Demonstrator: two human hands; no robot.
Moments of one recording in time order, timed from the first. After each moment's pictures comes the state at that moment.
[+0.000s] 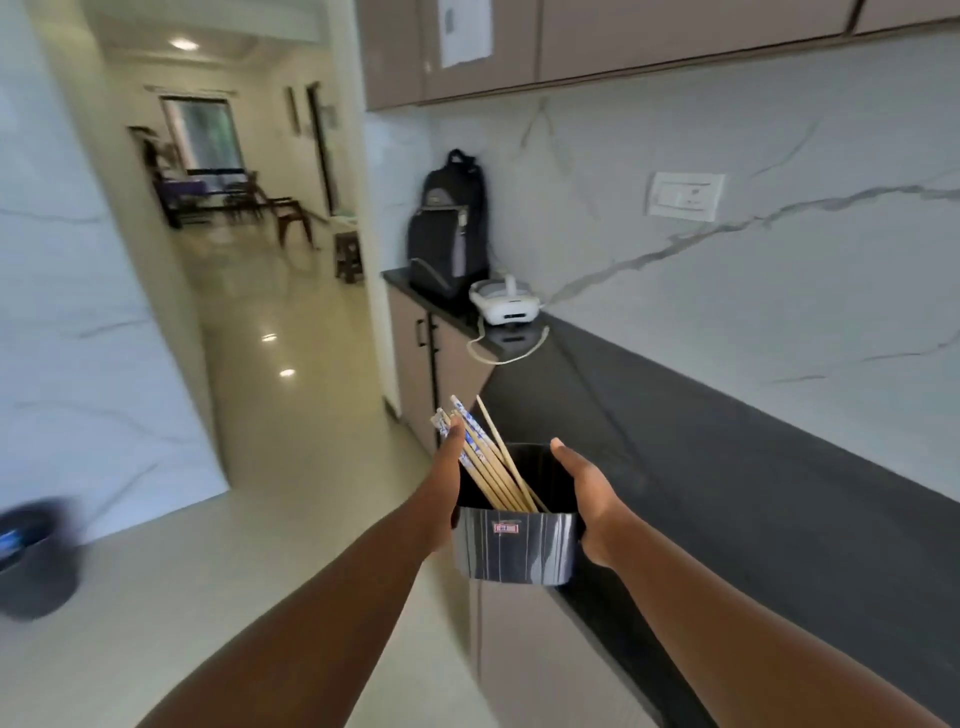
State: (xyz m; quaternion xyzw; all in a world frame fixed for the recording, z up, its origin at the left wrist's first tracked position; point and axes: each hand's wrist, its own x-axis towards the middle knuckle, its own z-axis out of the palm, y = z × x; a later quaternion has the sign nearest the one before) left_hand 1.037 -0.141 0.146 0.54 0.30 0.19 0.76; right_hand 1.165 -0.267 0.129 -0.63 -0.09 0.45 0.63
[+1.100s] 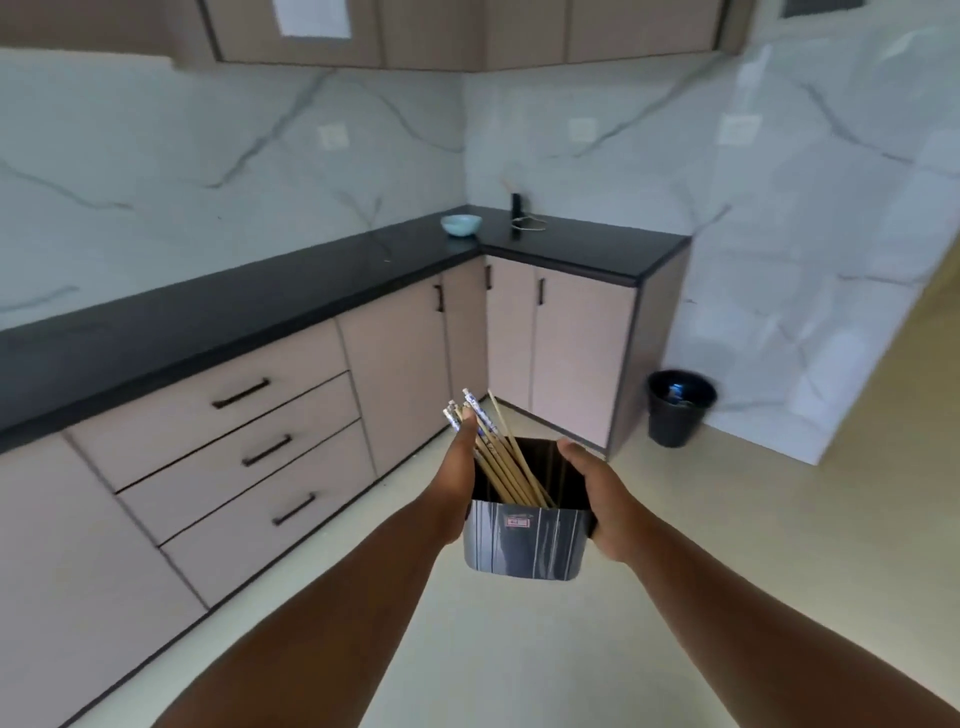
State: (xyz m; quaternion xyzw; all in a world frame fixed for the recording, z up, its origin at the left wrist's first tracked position) left_hand 0.174 -0.230 0.125 0.27 0.60 0.56 0.50; right_hand 0.332 -0.145 0.095 -0.45 -0.47 0.72 0.24
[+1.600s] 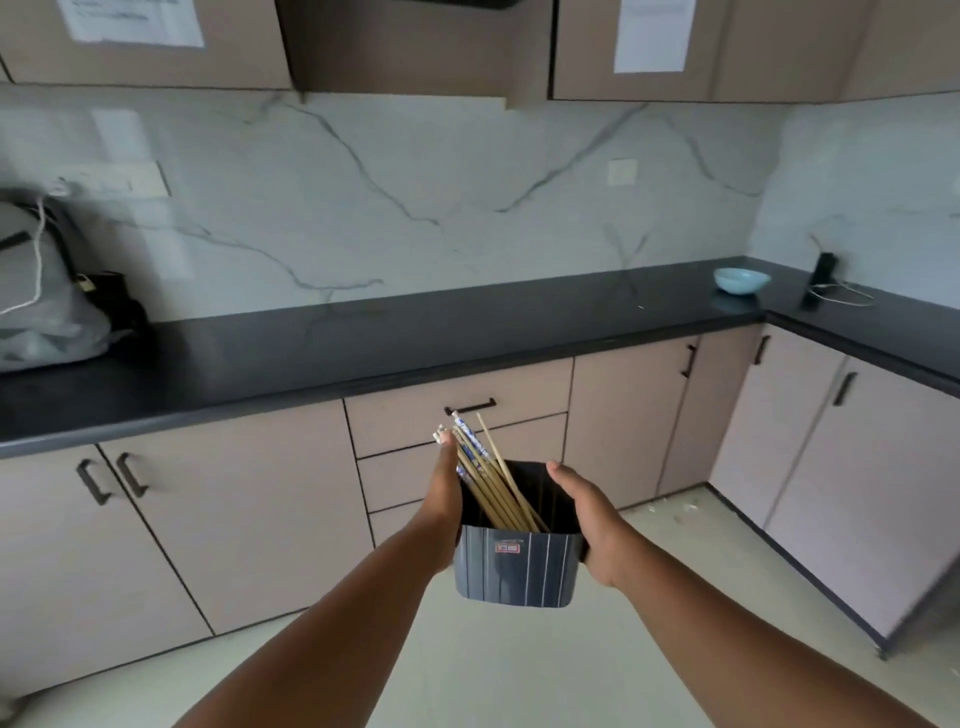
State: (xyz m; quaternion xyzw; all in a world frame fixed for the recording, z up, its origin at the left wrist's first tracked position) left_hand -0.086 -0.321 0.117 0.09 0.63 0.70 0.32; right_hand 0.005 -0.167 0.100 -0.32 -0.60 0.73 0.02
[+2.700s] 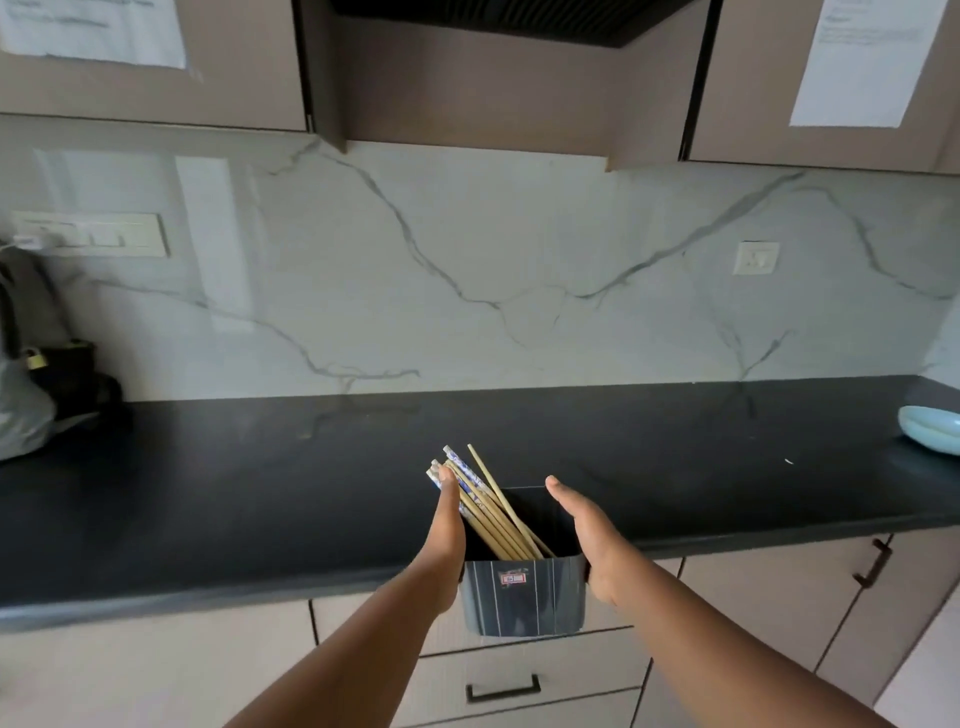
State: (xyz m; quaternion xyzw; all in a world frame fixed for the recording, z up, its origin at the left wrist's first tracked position) left_hand -0.479 -0.160 0.139 0.01 0.63 0.74 0.25; right_hand -0.426 0.008 0.147 -0.24 -0.65 0.72 0.01
